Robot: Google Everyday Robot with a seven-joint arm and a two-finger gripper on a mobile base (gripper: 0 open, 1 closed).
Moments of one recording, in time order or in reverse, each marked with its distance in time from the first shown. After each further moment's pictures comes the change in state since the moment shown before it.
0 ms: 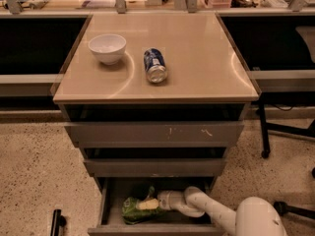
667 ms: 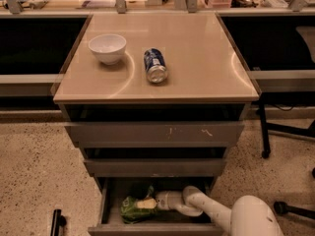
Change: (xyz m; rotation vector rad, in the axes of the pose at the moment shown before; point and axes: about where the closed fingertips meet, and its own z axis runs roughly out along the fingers) arm 0.006 0.000 0.008 -0.027 0.017 0.016
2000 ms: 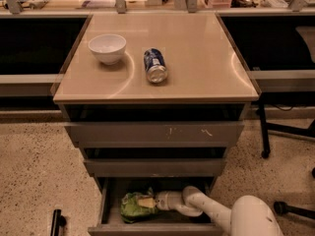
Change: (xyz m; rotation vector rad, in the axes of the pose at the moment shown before) arm 0.000 0.000 0.000 0.000 0.000 0.000
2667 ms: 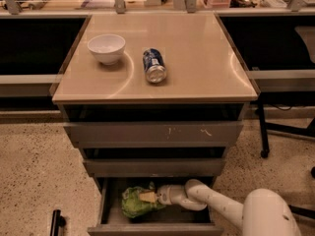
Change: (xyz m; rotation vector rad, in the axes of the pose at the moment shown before) arm -0.034 0.033 -0.026 -0.009 0.018 0.032
